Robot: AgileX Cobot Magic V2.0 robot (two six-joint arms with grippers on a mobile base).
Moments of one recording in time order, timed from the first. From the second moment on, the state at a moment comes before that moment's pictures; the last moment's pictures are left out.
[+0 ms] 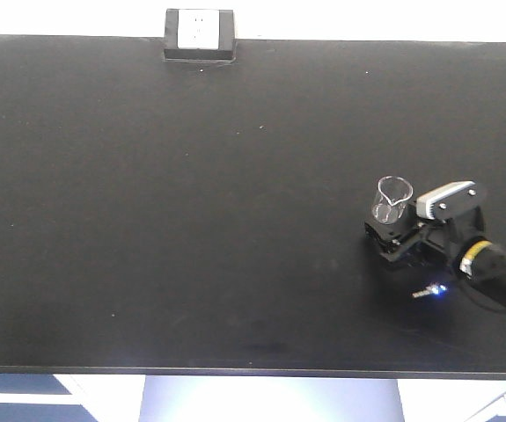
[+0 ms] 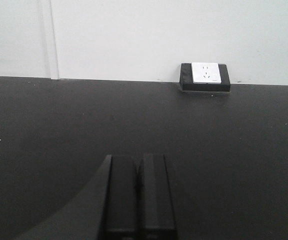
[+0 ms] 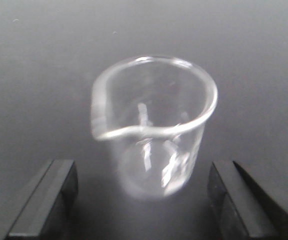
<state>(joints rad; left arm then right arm) -0.01 -0.01 0.03 0.15 0.15 -0.26 -0.10 1.91 -0.42 -0.63 -0.98 0.15</state>
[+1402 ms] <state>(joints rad) -0.01 -0.01 0.03 0.15 0.15 -0.26 -0.10 0.28 -0.32 -1.78 -0.94 1.59</state>
